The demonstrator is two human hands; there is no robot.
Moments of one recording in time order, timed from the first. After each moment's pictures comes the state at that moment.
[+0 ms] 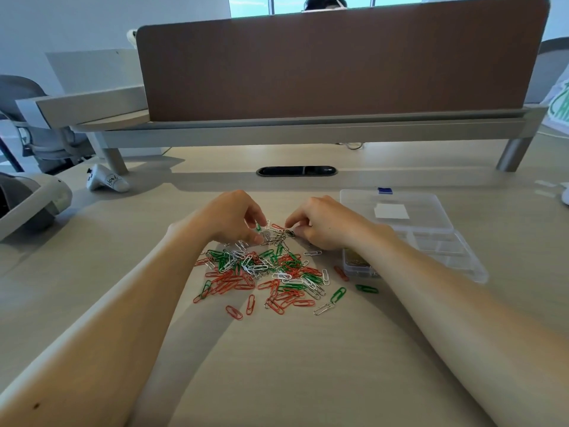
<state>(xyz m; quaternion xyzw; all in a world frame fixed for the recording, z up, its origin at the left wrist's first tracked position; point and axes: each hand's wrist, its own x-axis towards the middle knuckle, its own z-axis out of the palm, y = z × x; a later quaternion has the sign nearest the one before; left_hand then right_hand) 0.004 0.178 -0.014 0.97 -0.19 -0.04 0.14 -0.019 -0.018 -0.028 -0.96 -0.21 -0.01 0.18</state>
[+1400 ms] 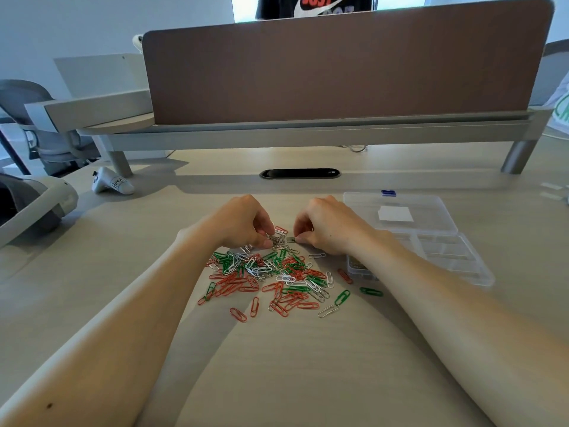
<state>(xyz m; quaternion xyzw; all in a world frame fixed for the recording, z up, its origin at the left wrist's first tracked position) -0.001 0.171 -0.017 0.97 -0.20 -0.03 0.15 -0.019 -0.015 -0.033 -0.96 -0.21 -0.08 0.17</state>
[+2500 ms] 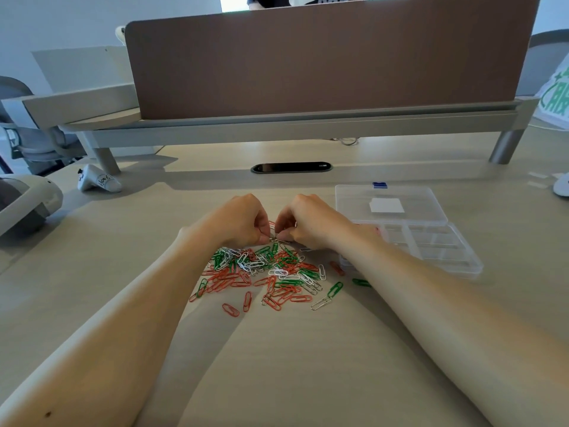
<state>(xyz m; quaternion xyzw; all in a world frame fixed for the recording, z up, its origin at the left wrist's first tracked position) -0.008 0.156 -0.020 0.97 -0.20 -0.02 0.12 -0.022 0.000 -0.034 -0.95 -0.21 -0.04 0.21</state>
